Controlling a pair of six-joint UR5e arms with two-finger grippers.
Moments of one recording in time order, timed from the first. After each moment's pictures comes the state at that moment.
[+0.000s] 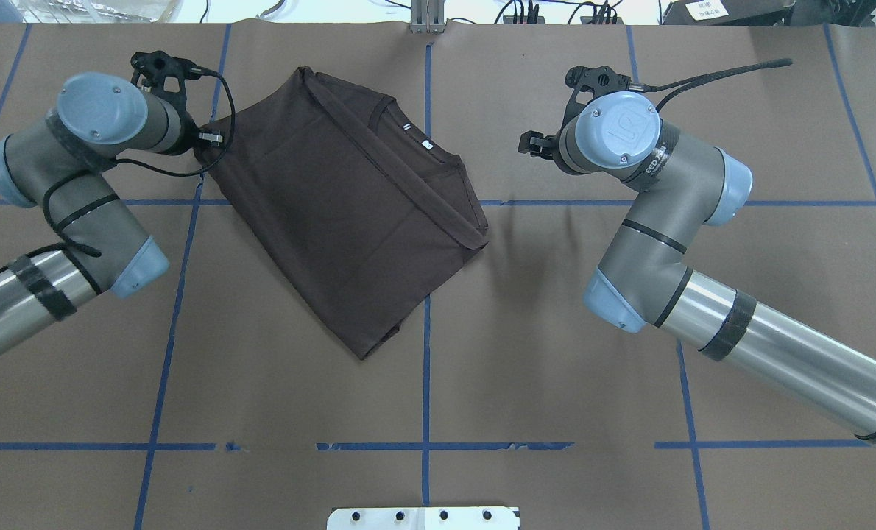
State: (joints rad) left arm -0.87 -2.13 -1.22 -2.19 -1.68 -0.86; right arm 0.71 -0.97 1.46 -1.23 1.59 1.31
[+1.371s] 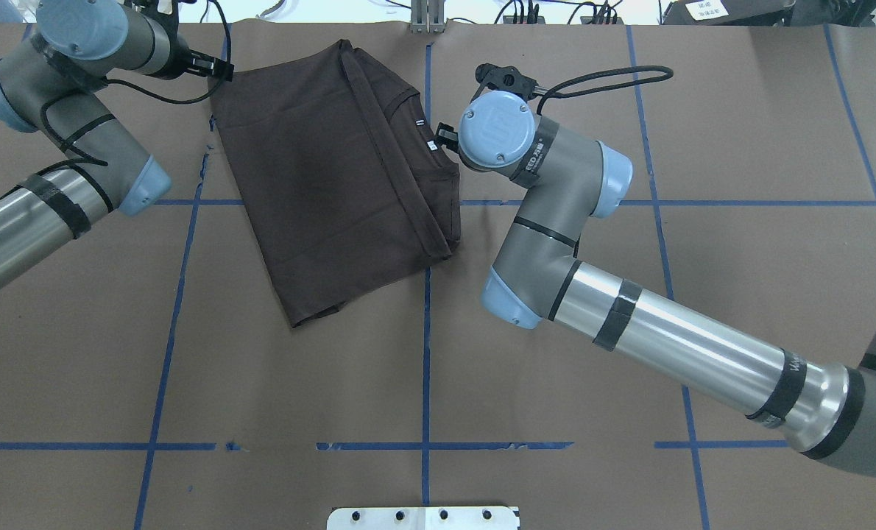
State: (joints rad) left arm -0.98 -2.25 -1.05 -2.35 -1.75 -0.69; right arm 0.61 -0.70 1.22 -1.23 1.51 1.49
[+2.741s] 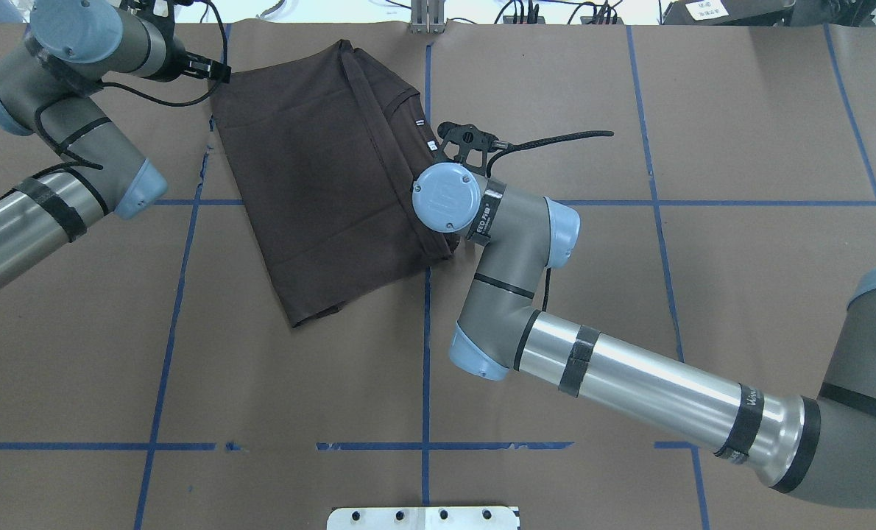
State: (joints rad) left arm -0.98 -2.24 -1.05 -2.36 -1.75 -0.69; right arm 0.52 -0.68 1.15 -1.23 1.42 1.51
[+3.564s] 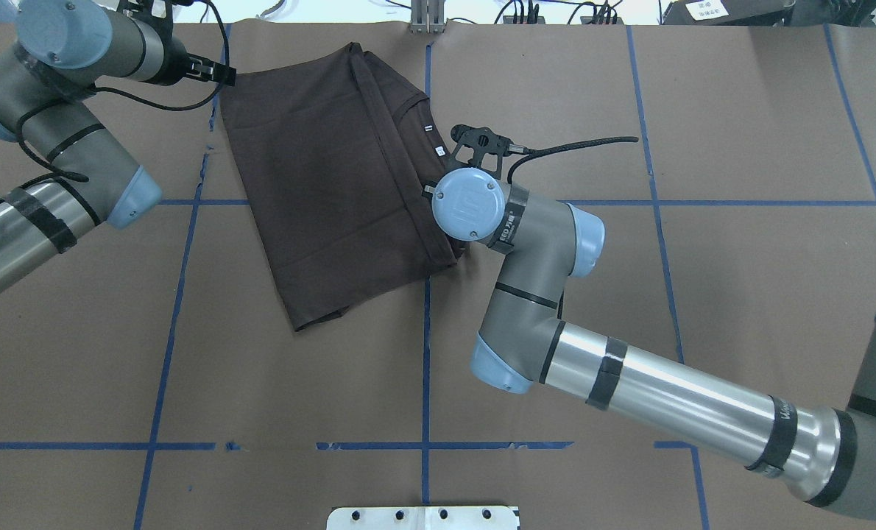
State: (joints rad) left arm -0.97 -2.17 -1.20 -2.36 -1.83 -0.72; right arm 0.51 -0.79 1.33 -1.24 1.42 1.51
